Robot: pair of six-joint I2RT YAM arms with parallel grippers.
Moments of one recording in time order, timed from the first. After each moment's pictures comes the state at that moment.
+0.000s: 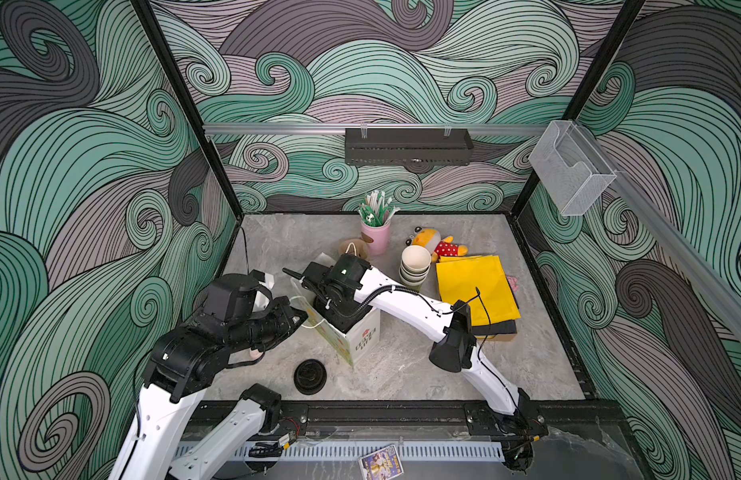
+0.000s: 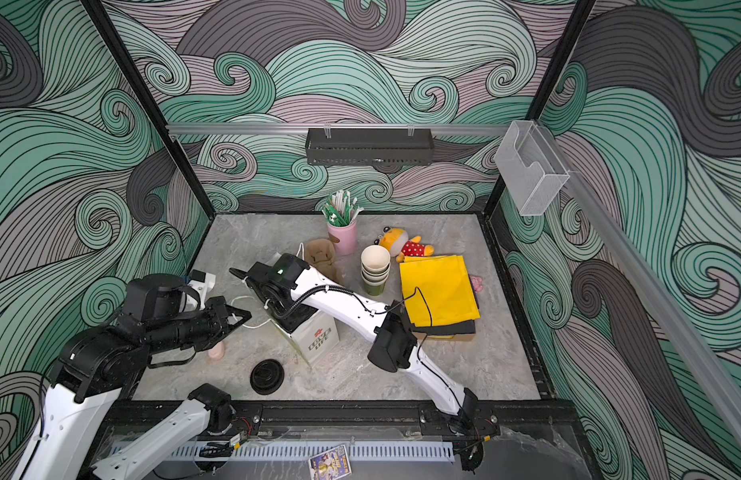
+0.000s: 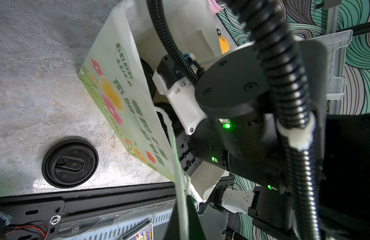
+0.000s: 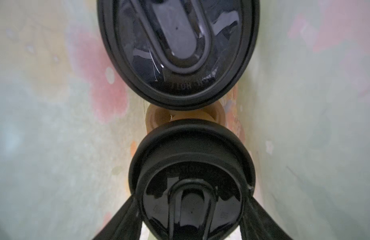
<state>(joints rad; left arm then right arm) -0.40 0.76 1.28 -1.29 0.29 -0.93 1.13 2.36 2.52 -1.69 0.08 0.30</state>
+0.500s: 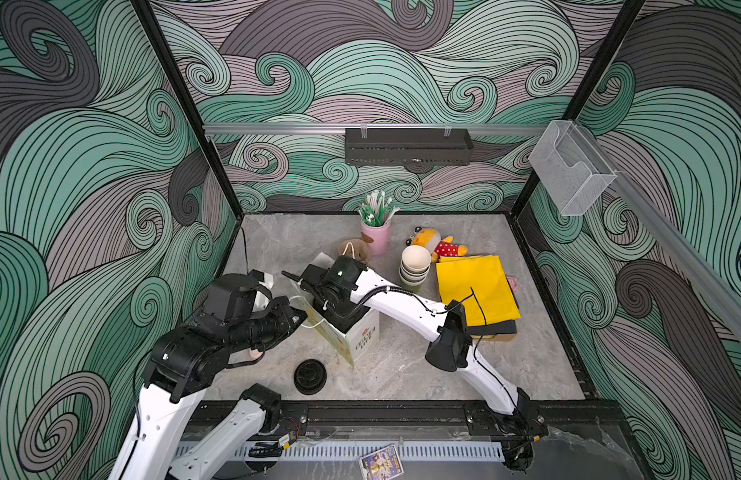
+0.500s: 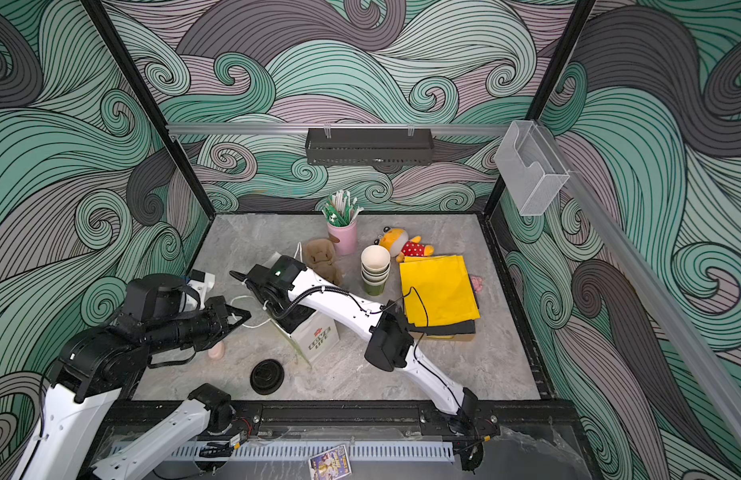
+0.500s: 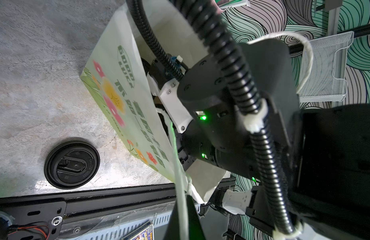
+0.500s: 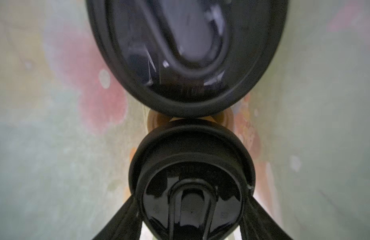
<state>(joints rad) -0.40 0.76 1.28 -1.29 0.28 -0.92 1.13 2.40 2.53 -1.69 0.06 0.30</state>
